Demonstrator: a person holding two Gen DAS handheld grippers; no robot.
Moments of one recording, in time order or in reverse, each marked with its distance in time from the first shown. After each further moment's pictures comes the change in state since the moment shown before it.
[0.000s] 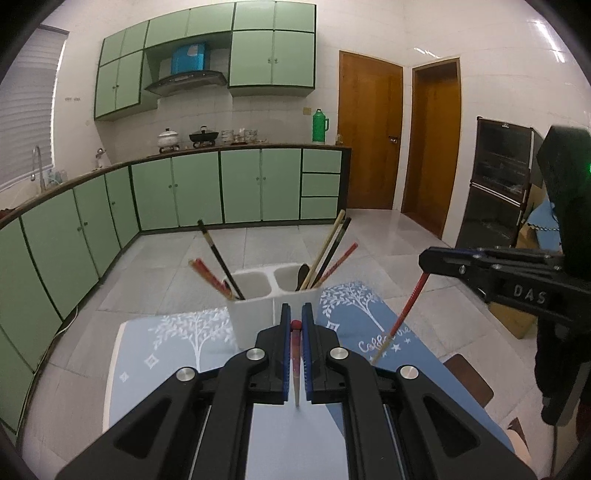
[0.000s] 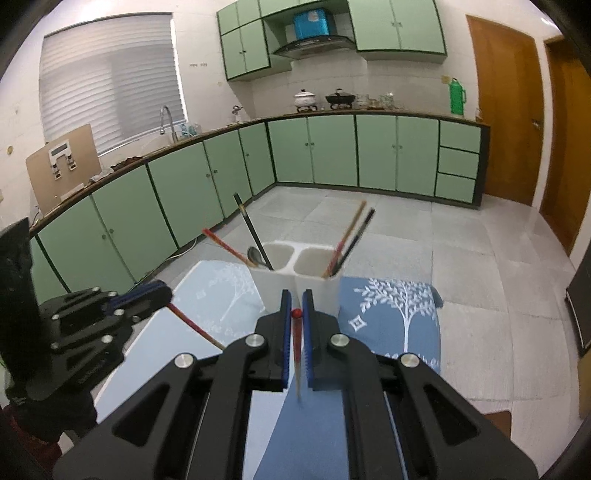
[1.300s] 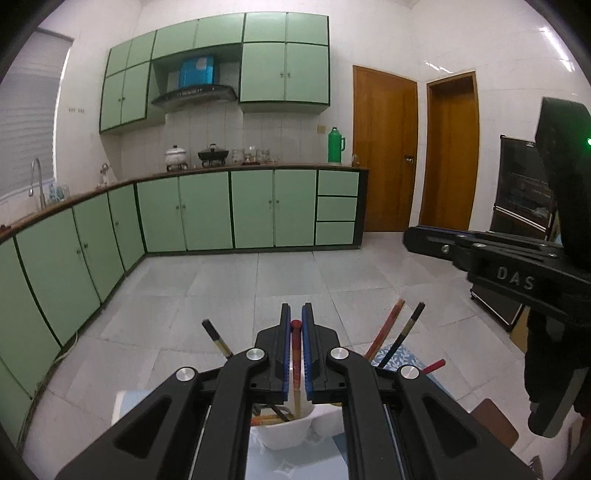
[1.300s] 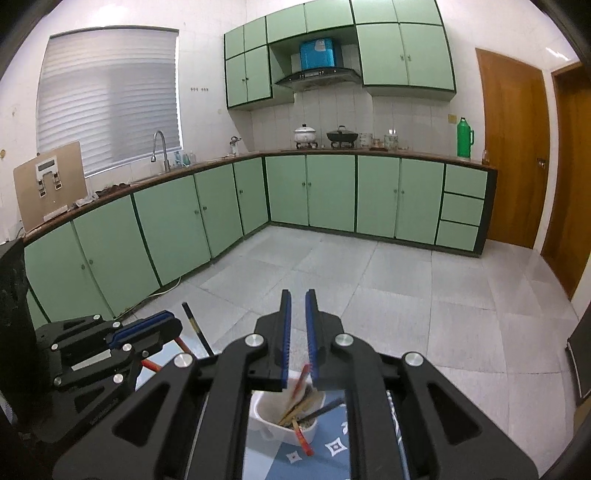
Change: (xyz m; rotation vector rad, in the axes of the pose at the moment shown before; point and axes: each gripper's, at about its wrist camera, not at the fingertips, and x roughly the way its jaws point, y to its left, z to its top) left arm 0.104 0.042 0.081 -0.023 -0.074 0.042; right arm 0.112 -0.036 0.116 -0.042 -0.136 -0.031
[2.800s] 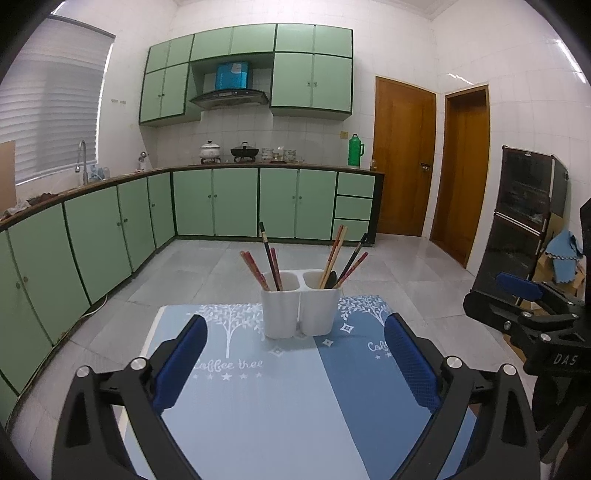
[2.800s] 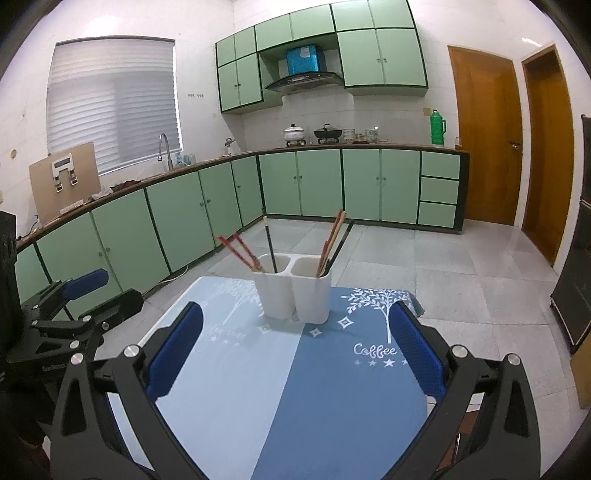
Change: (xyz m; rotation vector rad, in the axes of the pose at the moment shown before) left arm -0.198 -0.037 -0.091 -0.075 -0.007 0.095; right arm -0.207 0.064 -0.152 0.050 -0.010 -0.038
